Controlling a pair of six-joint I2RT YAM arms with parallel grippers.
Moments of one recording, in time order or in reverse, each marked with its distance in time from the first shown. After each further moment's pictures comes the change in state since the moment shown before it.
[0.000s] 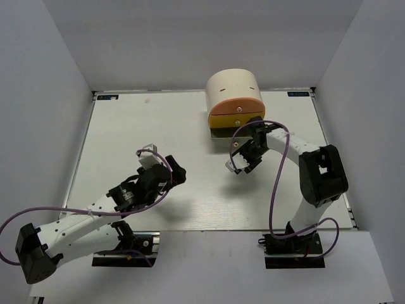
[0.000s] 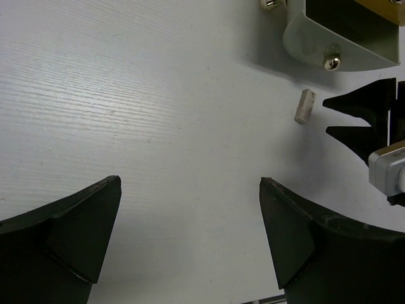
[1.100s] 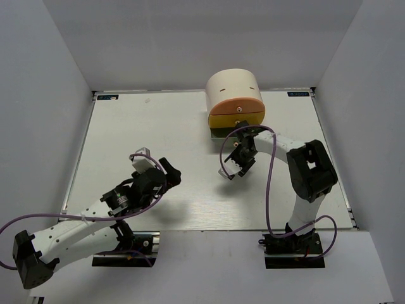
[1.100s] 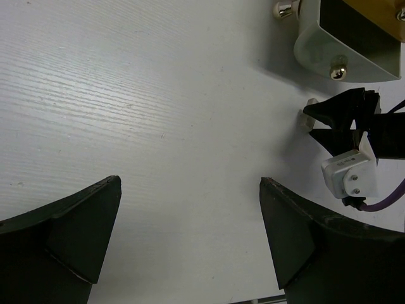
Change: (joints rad) left arm 0.000 -0.088 -0.034 -0.063 -0.027 -0.064; right arm 0.116 0.104 0.024 0.048 0.154 -0.008
